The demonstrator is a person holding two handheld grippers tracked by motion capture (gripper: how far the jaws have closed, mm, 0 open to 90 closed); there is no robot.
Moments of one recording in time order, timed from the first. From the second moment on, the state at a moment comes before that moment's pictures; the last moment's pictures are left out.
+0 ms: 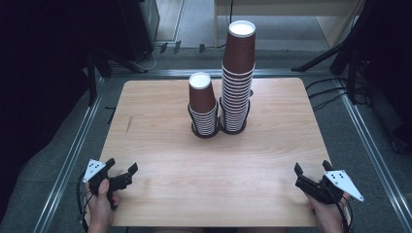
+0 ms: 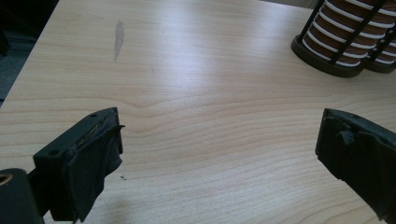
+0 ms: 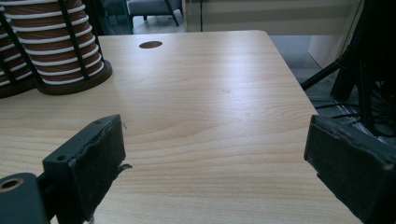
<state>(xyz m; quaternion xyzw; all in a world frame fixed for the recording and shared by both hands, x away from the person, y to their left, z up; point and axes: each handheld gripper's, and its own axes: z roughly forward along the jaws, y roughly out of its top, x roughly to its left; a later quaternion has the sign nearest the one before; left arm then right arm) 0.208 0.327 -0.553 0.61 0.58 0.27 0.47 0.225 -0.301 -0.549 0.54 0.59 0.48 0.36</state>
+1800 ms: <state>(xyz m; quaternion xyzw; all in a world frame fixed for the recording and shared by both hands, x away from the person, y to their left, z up) 0.212 0.323 -0.555 0.61 0.58 0.28 0.46 0.264 -0.226 -0.456 0.48 0.61 0.51 0.37</state>
